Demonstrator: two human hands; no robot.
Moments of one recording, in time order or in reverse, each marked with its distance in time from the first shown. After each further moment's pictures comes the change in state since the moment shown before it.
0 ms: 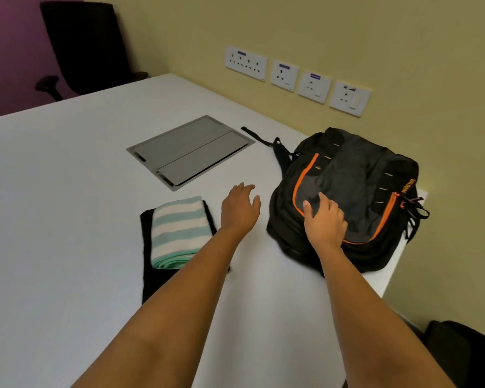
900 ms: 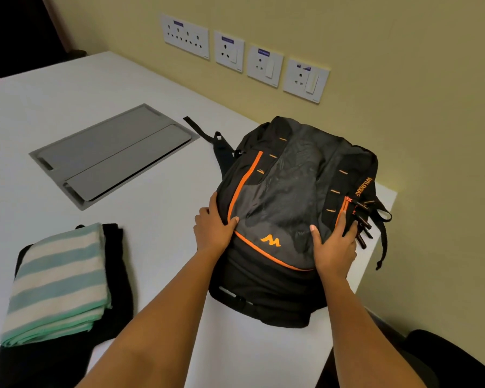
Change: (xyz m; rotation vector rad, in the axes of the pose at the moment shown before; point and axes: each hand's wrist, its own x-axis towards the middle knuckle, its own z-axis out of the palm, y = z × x) left_hand 0.091 0.022 0.158 -0.006 -0.015 -0.239; right_hand 0.106 0.164 0.029 0.020 0.048 0.228
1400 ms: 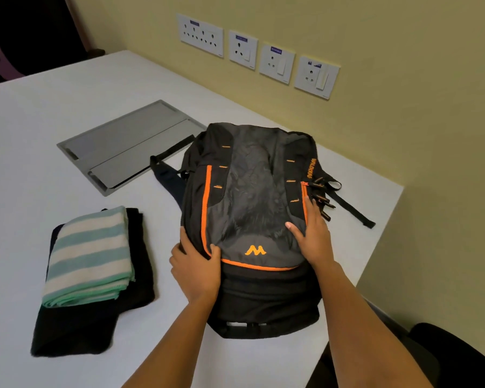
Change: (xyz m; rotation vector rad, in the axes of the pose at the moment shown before) left_hand -0.110 -0.047 -0.025 -0.019 0.344 -0.266; right_hand -0.019 -0.022 0.010 0.195 -0.304 -0.392
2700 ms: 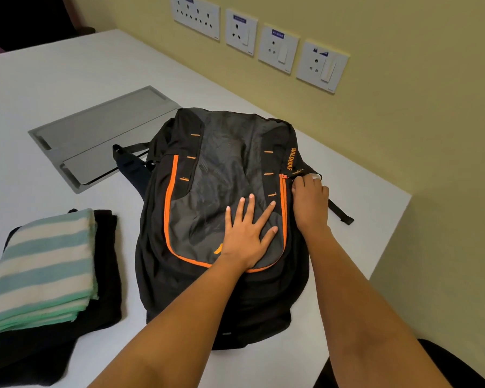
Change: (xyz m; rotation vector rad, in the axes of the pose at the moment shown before) left_hand 0.035 0.081 0.098 0.388 -0.382 0.779; right_hand 0.098 -0.018 -0.006 -0.530 0.144 -0.158
